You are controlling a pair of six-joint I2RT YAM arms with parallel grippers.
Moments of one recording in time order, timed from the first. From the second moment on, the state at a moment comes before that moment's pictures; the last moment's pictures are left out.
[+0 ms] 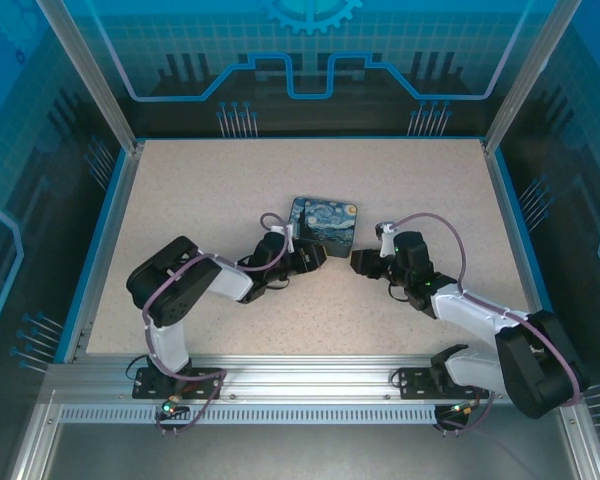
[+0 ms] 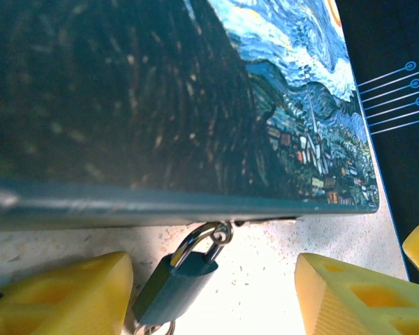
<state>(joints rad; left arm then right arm) -0.65 1.86 0.67 0.72 0.18 -0.89 0.41 1.20 0.42 0.20 -0.22 0.42</state>
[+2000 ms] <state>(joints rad) -0.53 1.75 0.64 0.66 0.40 -1.36 0.89 1.12 0.45 0.19 0.36 -0.31</state>
